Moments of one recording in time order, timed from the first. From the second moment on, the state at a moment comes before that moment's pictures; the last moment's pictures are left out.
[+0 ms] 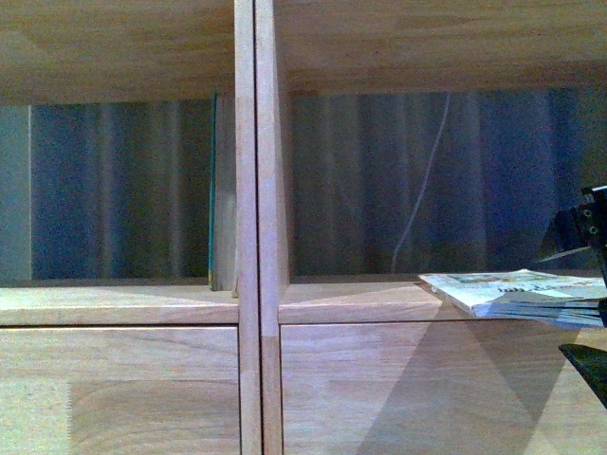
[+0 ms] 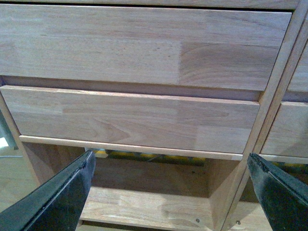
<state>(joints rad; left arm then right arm) 0.00 0.00 0.01 0.00 0.00 0.00 0.08 1.47 0.88 0.56 0.11 1.37</state>
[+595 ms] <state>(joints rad) 0.00 0.00 0.01 0.00 0.00 0.00 0.10 1.47 0.83 0.69 0.11 1.38</state>
